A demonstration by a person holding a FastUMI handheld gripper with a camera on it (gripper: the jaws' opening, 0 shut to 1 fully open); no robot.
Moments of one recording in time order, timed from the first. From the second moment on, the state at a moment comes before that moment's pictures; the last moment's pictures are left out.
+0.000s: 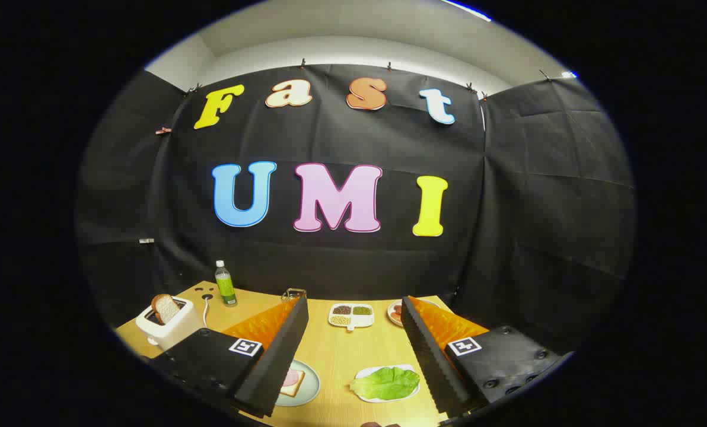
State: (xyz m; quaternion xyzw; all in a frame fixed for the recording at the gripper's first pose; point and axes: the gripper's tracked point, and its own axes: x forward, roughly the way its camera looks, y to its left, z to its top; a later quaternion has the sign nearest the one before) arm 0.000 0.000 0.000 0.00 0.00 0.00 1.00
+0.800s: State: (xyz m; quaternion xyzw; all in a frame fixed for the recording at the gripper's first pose) arm -0.018 0.022 -0.018 -0.01 0.03 -0.03 1.00
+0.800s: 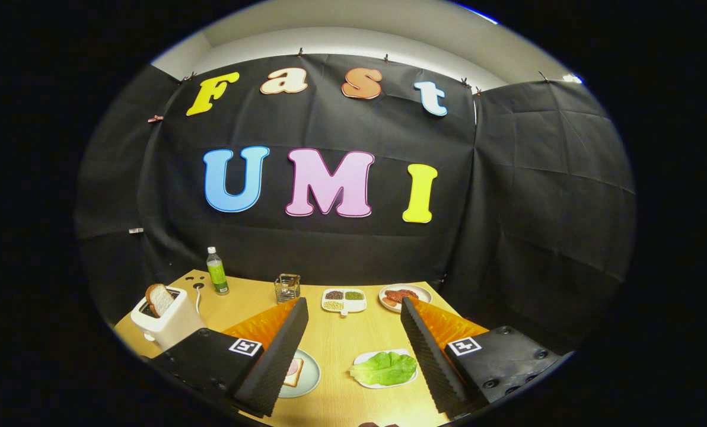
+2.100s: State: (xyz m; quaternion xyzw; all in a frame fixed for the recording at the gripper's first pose) arm 0.070 -0.057 -0.193 -0.02 0.23 0.08 0.97
